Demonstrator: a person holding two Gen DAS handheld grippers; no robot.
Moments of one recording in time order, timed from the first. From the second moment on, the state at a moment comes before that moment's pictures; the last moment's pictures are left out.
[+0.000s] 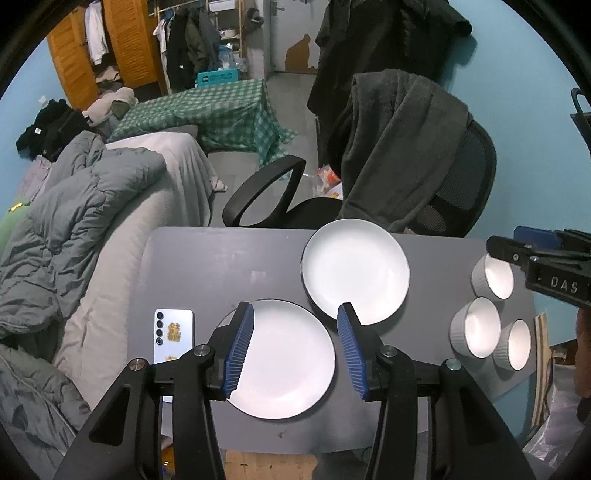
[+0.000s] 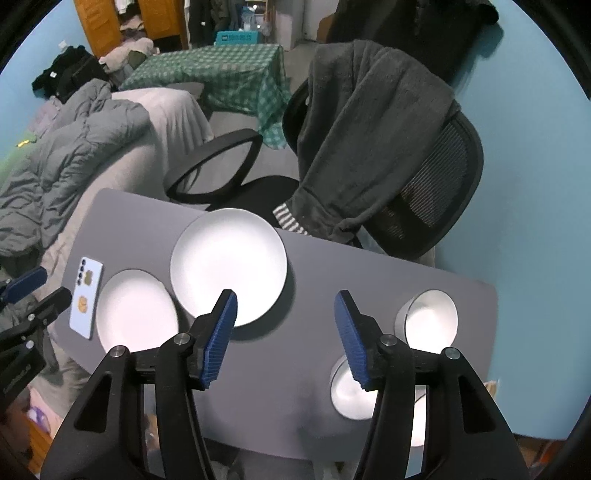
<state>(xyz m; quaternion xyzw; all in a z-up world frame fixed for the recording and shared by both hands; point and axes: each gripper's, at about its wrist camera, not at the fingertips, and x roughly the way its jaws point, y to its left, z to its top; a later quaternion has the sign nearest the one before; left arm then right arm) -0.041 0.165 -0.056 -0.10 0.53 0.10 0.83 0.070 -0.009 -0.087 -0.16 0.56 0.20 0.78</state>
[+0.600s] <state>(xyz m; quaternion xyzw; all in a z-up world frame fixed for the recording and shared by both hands) -0.063 0.156 -0.041 -0.12 0.53 0.09 0.84 0.038 -0.022 -0.078 -0.13 0.57 0.20 0.78</state>
